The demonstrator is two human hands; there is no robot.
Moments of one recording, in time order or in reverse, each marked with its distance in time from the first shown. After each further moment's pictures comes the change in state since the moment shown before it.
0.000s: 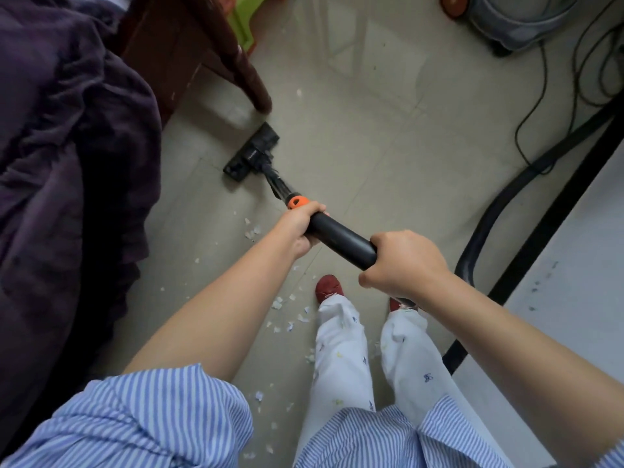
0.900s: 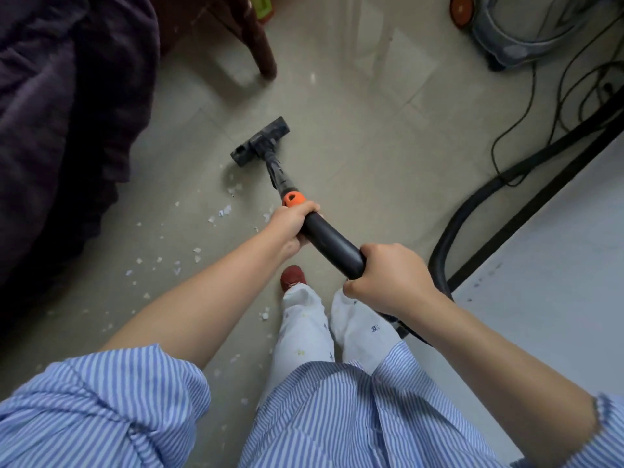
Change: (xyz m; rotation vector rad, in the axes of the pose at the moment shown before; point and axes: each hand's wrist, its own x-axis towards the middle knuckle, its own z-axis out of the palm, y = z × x) left_hand -0.094 -0.139 0.038 -0.065 0.075 0.106; right_hand -0.126 0.101 0.033 -0.055 -0.030 -0.137
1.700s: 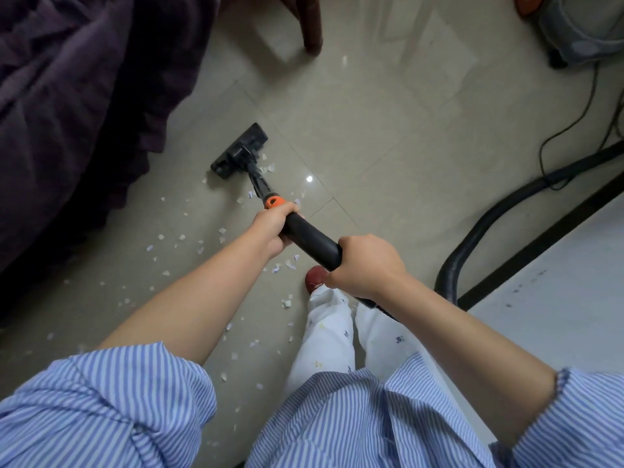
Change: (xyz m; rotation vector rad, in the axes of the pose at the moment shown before) left_hand 0.050 0.015 -0.149 -0.074 0.140 -0.075; right_hand 0.059 -0.123 0.068 -0.068 -0.128 -0.053
